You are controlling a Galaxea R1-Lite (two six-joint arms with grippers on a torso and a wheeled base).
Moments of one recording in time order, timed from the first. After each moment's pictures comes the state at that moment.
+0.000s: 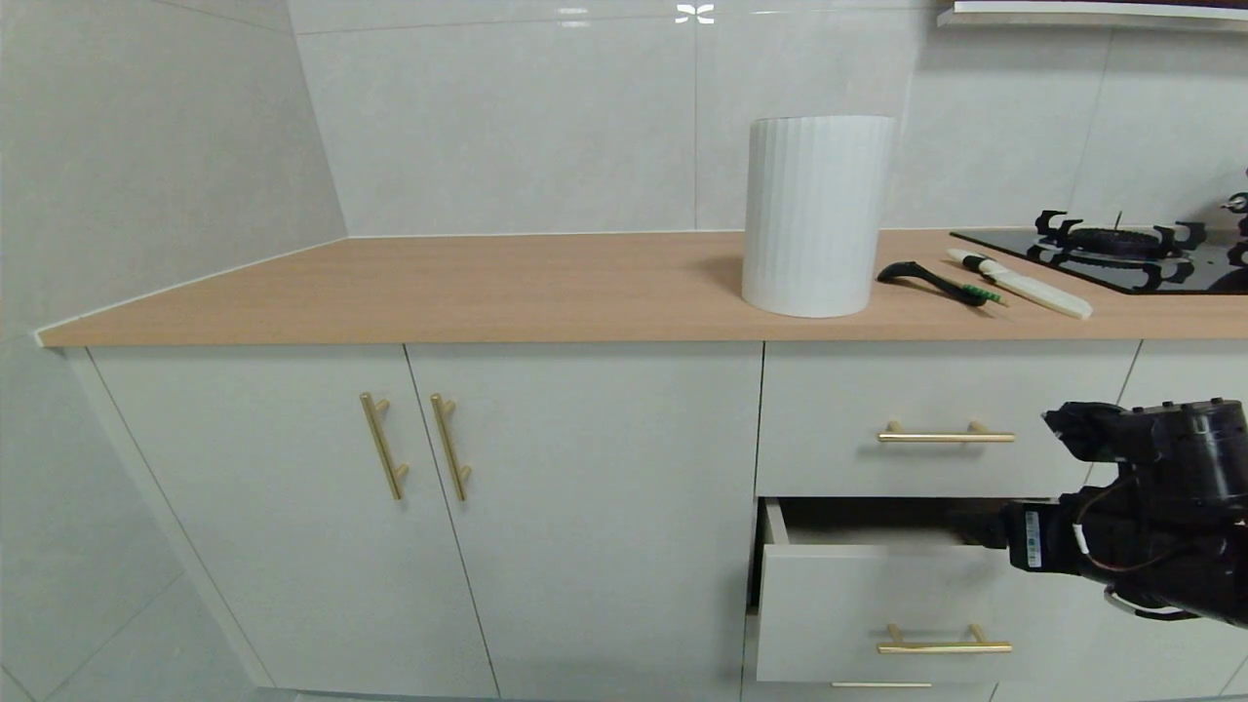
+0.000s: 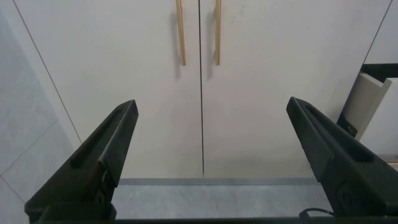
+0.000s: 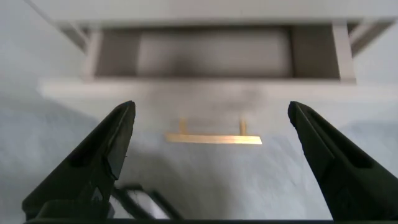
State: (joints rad) left arm 0.00 0.00 0.00 0.00 -0.02 0.01; right arm 0.21 1.61 -0.50 -0.49 -0.13 0.19
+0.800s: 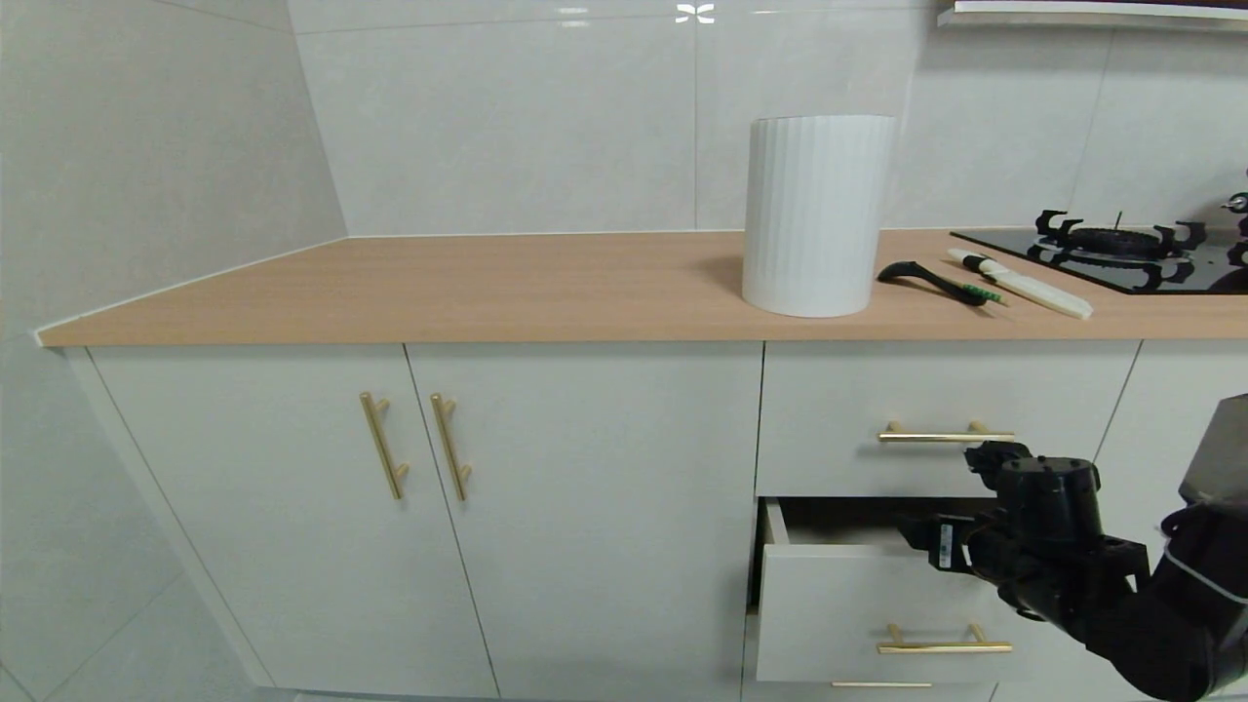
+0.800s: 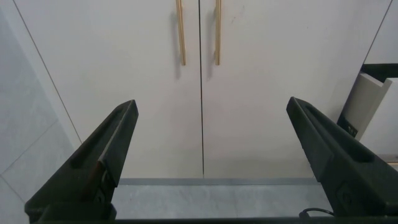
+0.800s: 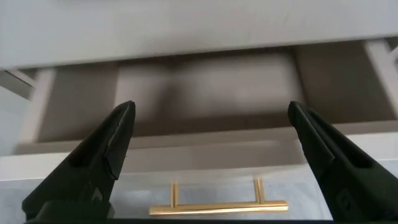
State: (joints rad) left arm 0.00 0.00 0.00 0.00 -0.02 0.01; right arm 0.23 2.10 -0.43 -1.13 -0.26 0.22
